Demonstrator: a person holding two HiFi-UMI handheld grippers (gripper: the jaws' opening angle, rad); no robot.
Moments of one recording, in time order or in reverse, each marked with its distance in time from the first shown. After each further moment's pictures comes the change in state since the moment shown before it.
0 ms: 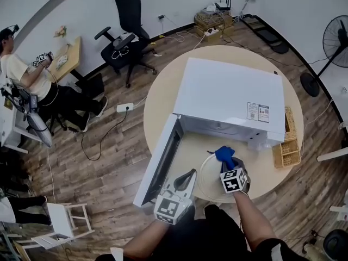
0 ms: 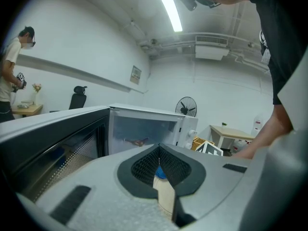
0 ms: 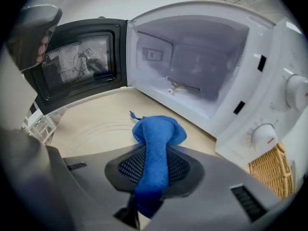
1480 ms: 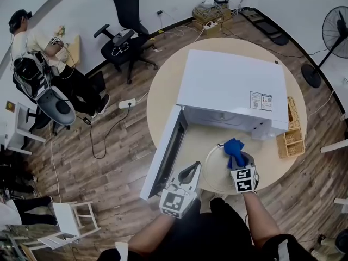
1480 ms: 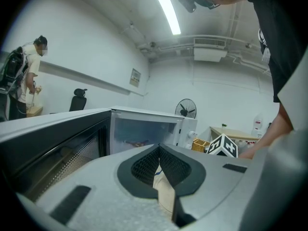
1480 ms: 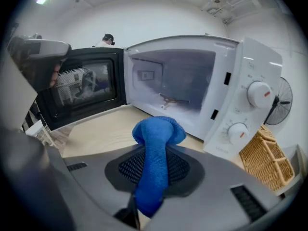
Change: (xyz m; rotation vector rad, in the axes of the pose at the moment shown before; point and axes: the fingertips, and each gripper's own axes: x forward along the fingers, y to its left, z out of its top) left arm -0.007 -0.001 0.001 0.012 -0.032 0.003; right arm -0.048 -0.007 0.007 0.104 -0.157 -0.036
